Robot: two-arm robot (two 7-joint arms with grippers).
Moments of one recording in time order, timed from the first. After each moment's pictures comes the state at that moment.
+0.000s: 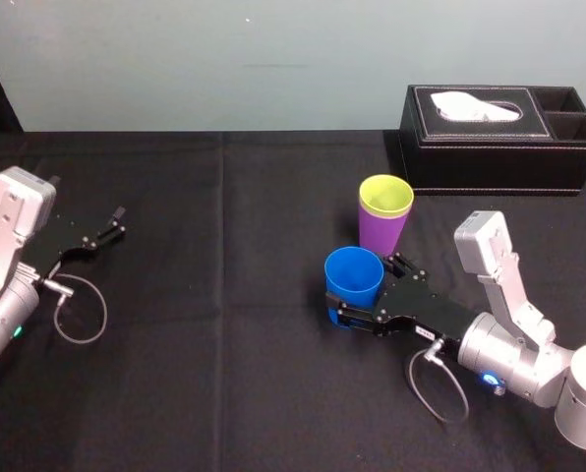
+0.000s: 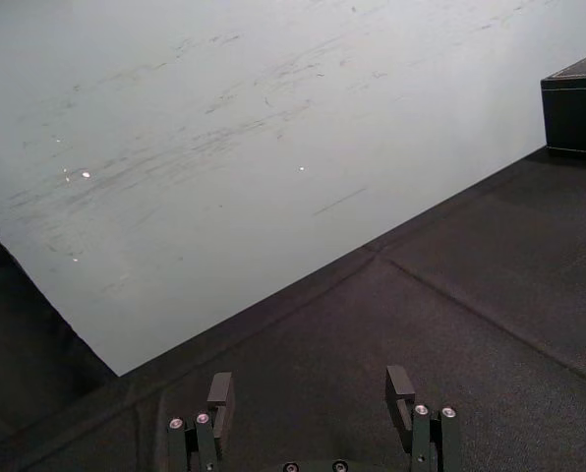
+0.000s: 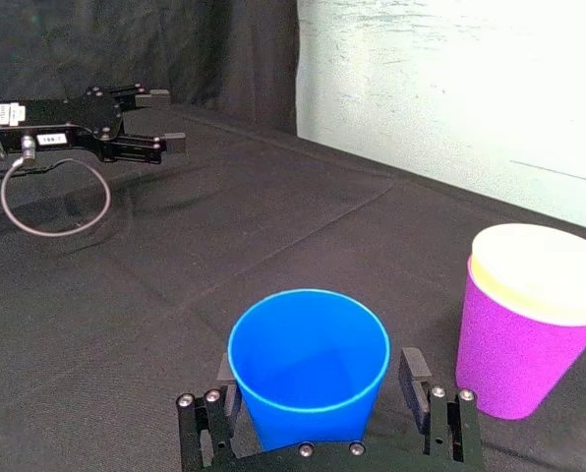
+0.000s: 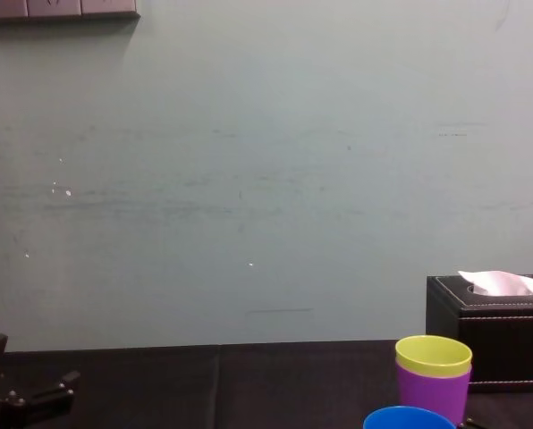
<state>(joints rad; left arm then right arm) -0.20 0.60 0.45 -1.41 -0.25 -0.12 0.03 0.14 0.45 -0.40 -1.43 0.34 -0.05 0.50</state>
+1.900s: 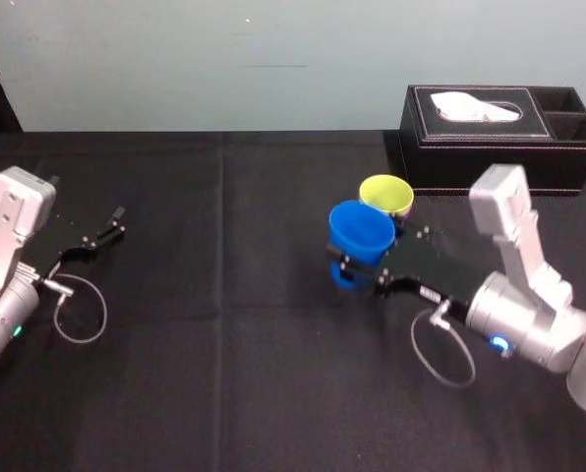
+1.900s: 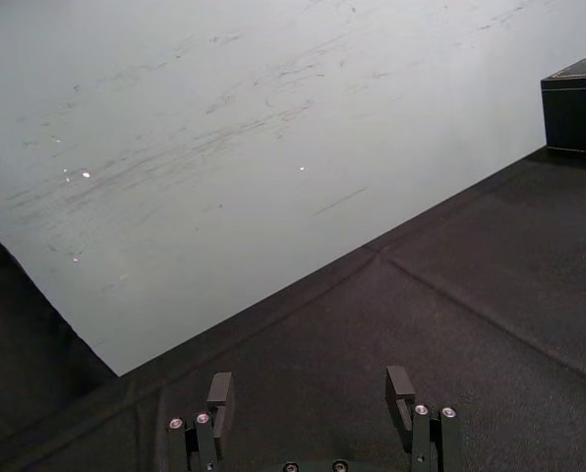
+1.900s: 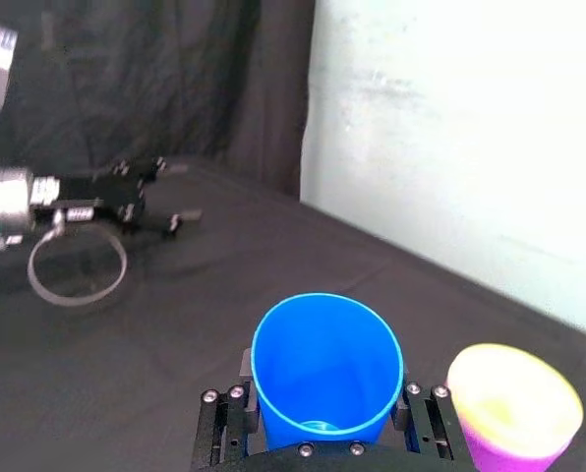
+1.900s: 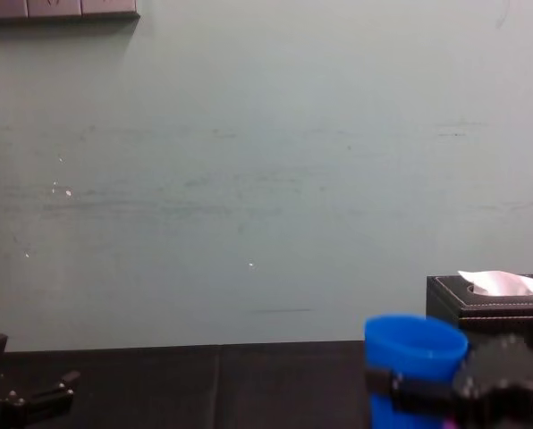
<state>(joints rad) -0.20 0.60 0.45 -1.41 -0.25 -0.12 0.03 0.16 0.48 -0.37 -1.57 0.35 -0.02 0.50</state>
